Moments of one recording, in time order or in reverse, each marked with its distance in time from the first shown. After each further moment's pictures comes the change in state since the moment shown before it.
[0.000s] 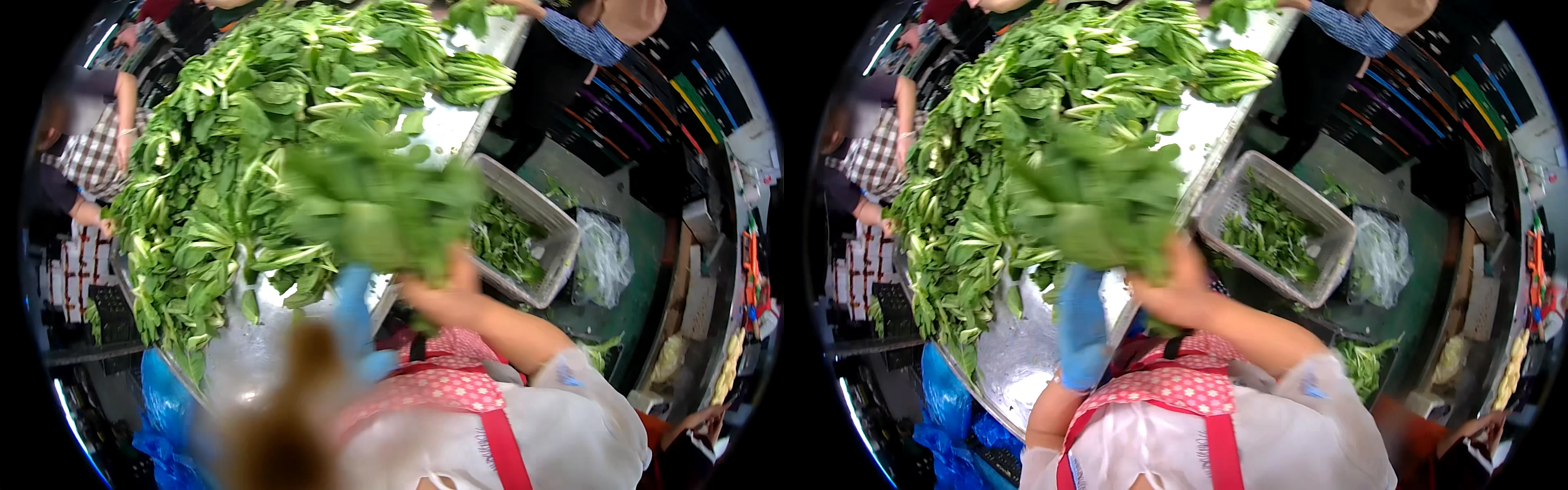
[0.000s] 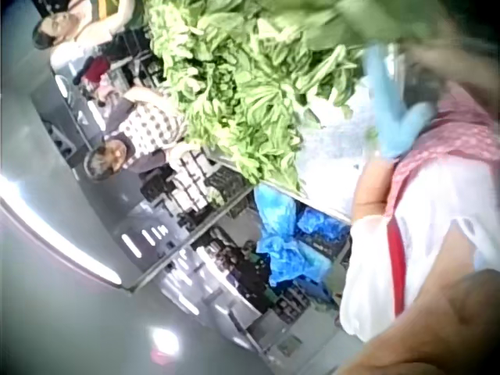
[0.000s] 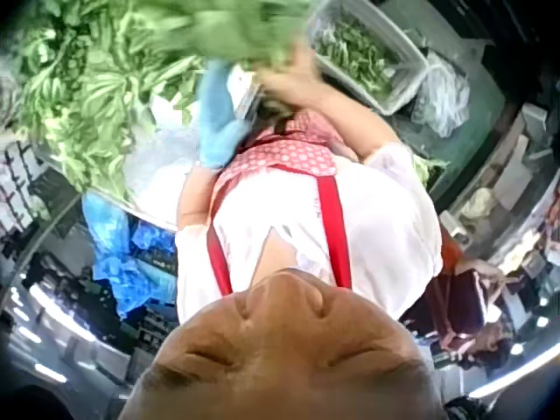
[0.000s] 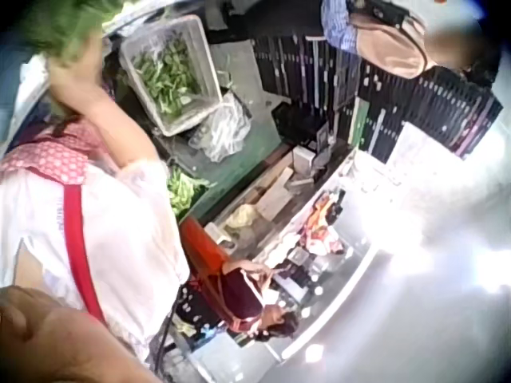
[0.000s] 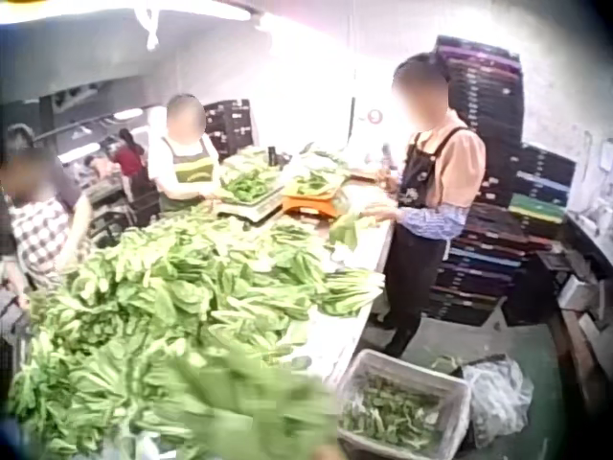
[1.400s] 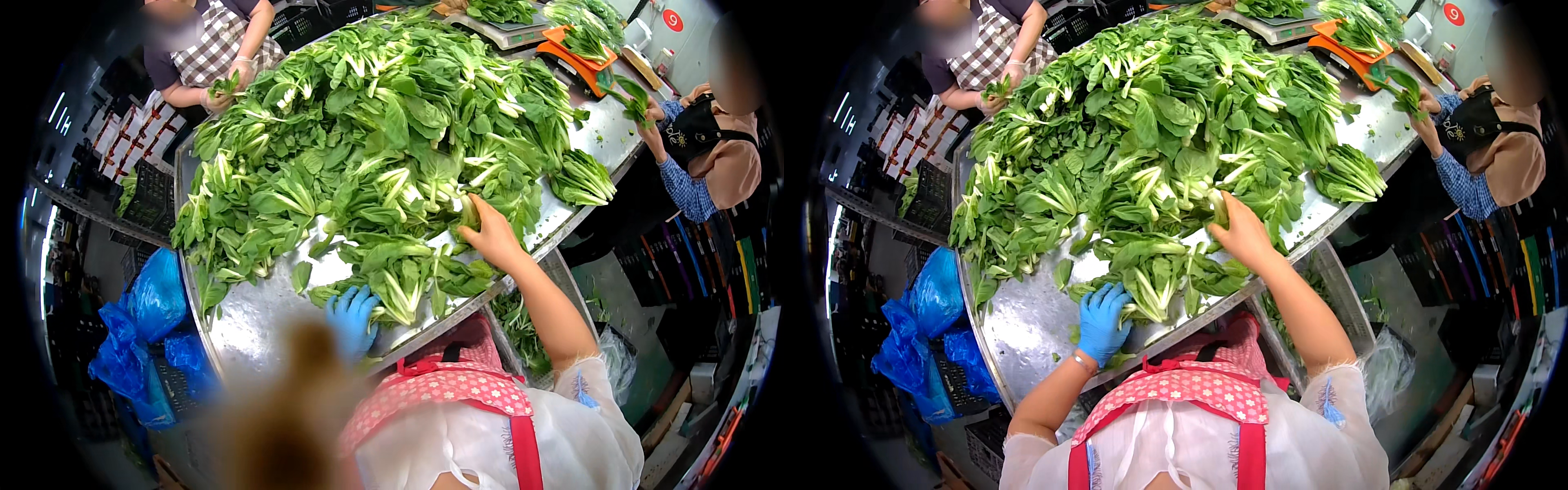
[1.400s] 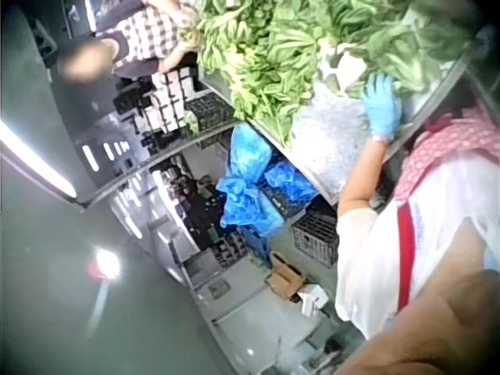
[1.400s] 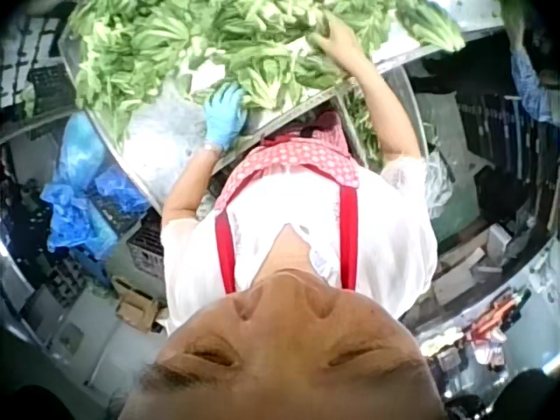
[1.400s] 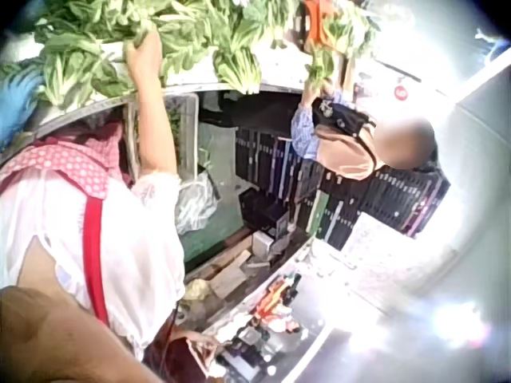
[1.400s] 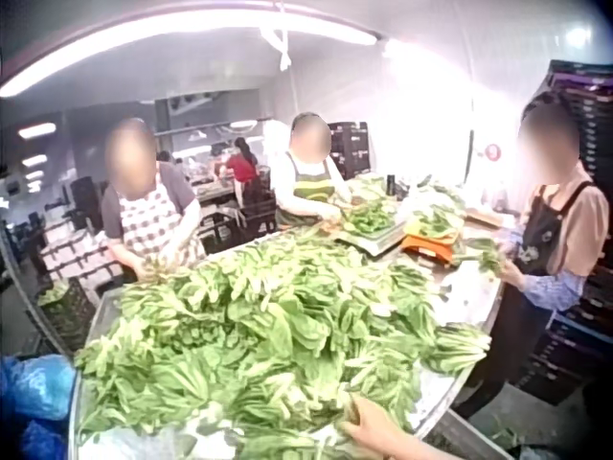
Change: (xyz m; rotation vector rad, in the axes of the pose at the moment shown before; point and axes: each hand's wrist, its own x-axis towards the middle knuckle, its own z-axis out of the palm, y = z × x) left_hand -0.037 -0.065 -0.102 1.581 0.058 -0.174; right_hand 0.174 0.061 -0.018 -0.694 -0.166 -0.301
